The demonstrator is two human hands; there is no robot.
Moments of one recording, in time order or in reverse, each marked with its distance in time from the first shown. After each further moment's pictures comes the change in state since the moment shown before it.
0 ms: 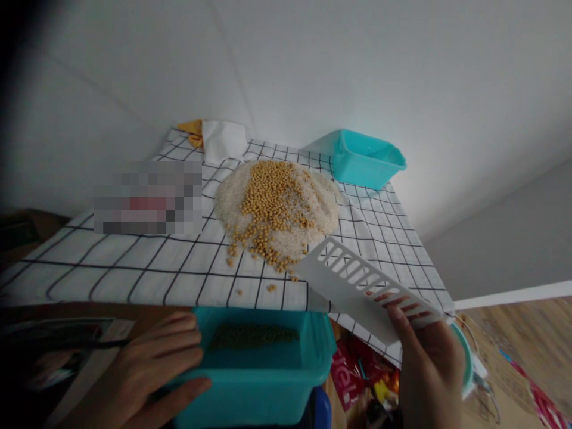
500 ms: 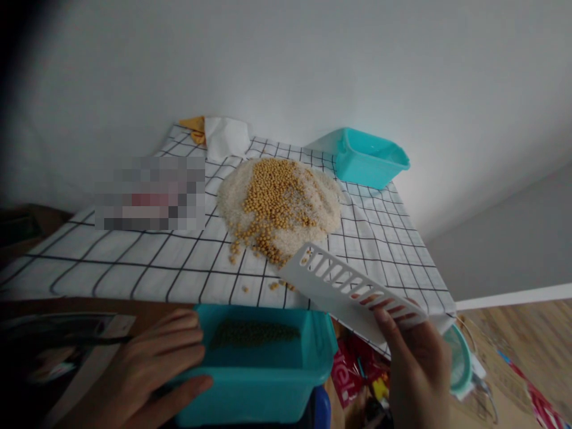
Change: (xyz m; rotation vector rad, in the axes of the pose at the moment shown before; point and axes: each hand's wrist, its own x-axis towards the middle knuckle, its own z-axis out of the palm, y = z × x) left_hand -0.001 0.001 -0.002 -0.011 0.009 -0.022; right_hand -0.014 -0.007 0.010 -0.044 -0.110 -0.033
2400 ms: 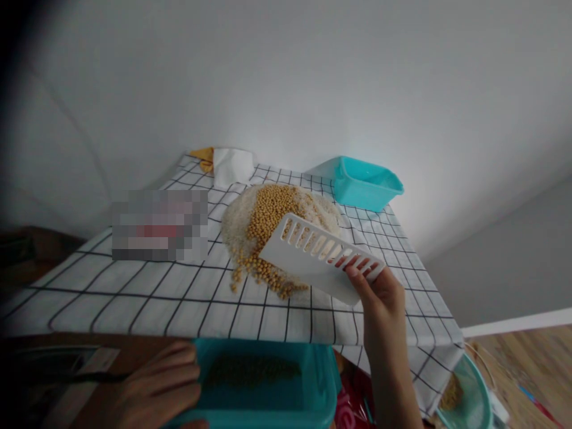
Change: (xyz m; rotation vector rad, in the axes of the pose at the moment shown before) left_hand -0.003 -0.017 0.007 0.036 0.020 0.101; right_hand 0.073 -0.006 0.070 0.269 -0.211 -0.182
